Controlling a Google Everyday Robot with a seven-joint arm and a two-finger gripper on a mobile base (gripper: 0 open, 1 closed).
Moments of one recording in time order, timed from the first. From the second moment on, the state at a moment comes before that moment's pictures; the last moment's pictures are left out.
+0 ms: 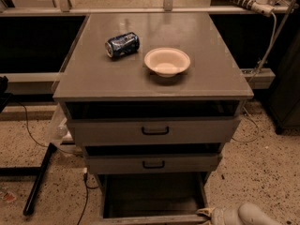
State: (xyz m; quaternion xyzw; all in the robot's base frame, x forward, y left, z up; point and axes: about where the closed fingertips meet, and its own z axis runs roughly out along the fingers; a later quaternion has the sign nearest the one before) arm 0.423 -0.263 0.163 -0.64 0.68 0.14 0.32
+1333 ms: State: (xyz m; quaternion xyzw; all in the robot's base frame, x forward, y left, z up) arm 0.413 -0.264 0.165 -0.64 0.68 0.14 0.32
